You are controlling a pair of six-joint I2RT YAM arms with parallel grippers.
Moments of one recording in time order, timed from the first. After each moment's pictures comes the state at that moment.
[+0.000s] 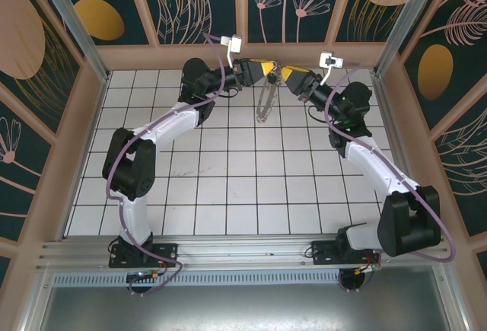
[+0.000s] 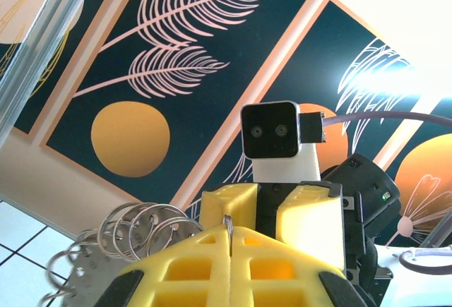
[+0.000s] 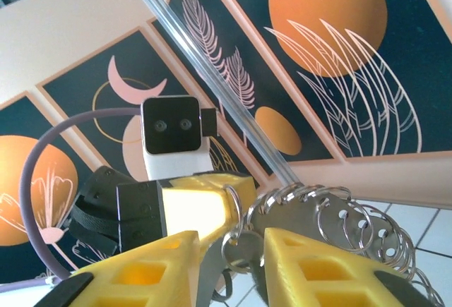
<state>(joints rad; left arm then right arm) -0.51 1.95 1.53 0.88 0.91 -0.99 0.25 1.35 0.96 0.72 -0.69 0.84</state>
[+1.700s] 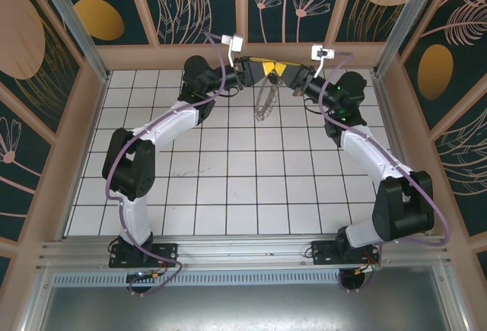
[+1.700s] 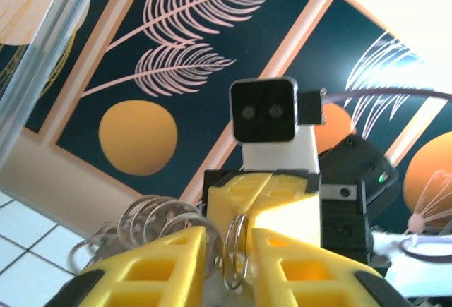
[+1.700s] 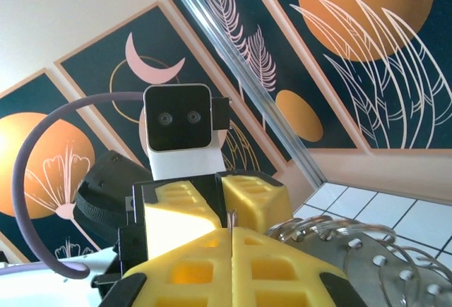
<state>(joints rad) -0.51 1.94 1.55 0.79 0.91 -0.91 0.25 1.45 1.08 0.67 -0.80 0.81</state>
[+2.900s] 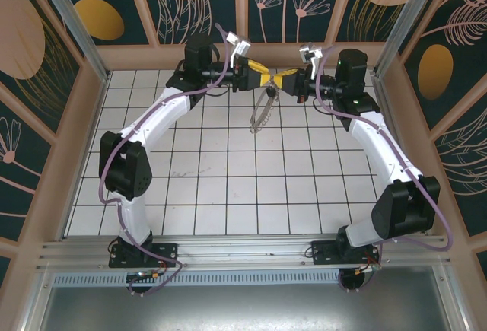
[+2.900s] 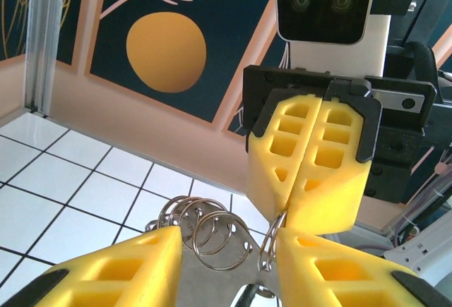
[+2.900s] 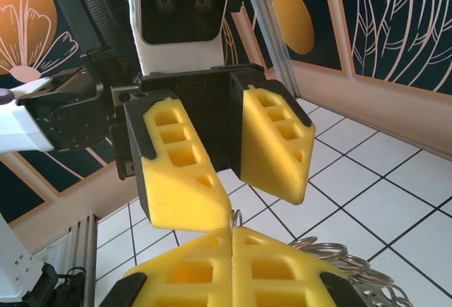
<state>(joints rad) -0.46 1.94 1.77 0.06 1.09 -0.33 0.21 1.46 1.32 -0.04 -1.02 0.20</state>
